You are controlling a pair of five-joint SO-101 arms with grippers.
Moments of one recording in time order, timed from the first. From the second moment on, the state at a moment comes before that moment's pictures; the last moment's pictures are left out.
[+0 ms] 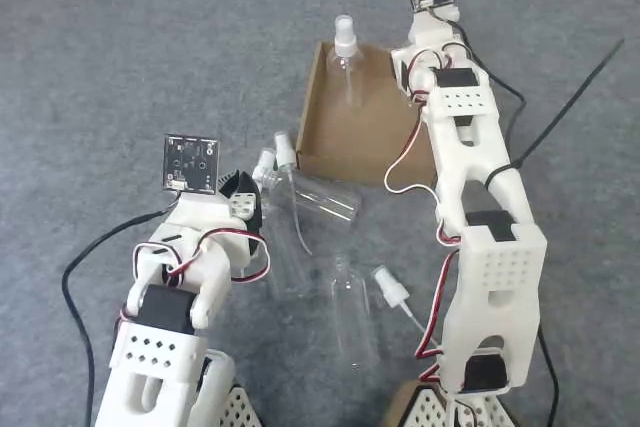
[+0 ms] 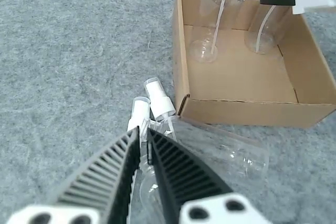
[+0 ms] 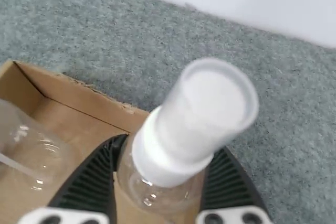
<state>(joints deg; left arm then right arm) 5.4 -70.3 75.3 43.7 11.3 -7.9 36.5 -21.9 34.0 10.1</state>
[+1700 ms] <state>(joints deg) 5.5 -70.2 77.2 41.3 11.4 -9.2 30.1 -21.9 40.9 10.0</state>
